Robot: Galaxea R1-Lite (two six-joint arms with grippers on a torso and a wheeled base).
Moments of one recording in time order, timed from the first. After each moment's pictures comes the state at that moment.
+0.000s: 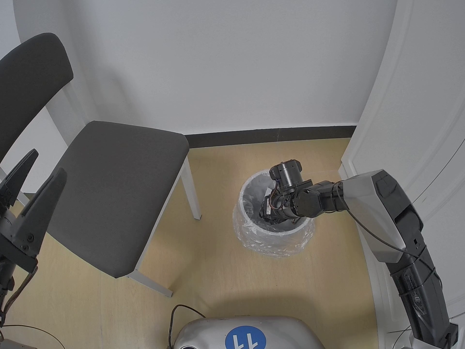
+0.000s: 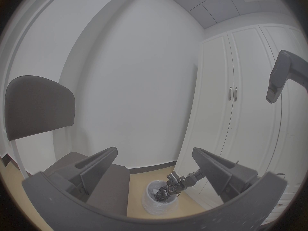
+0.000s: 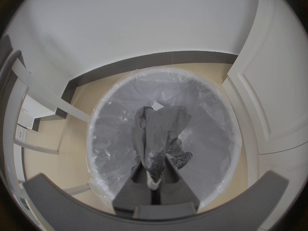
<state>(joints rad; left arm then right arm) -0.70 0.91 -0.23 -1.04 0.18 0.02 0.46 2.67 -2.00 0.05 -0.26 0.35</state>
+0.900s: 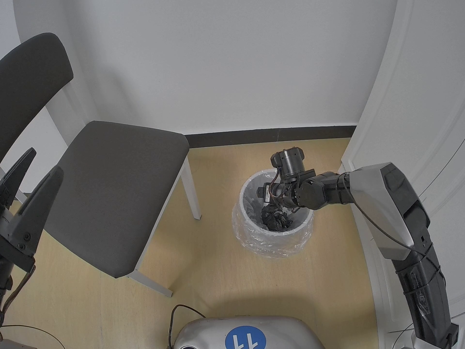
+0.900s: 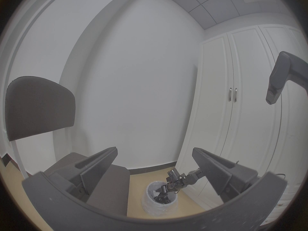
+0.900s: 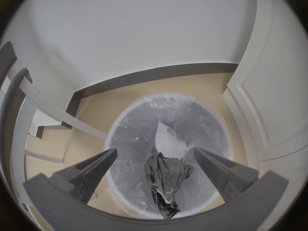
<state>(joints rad) -0.70 0.90 -0.24 -1.04 0.18 0.02 0.47 2.62 -2.00 0.01 -0.27 0.35</state>
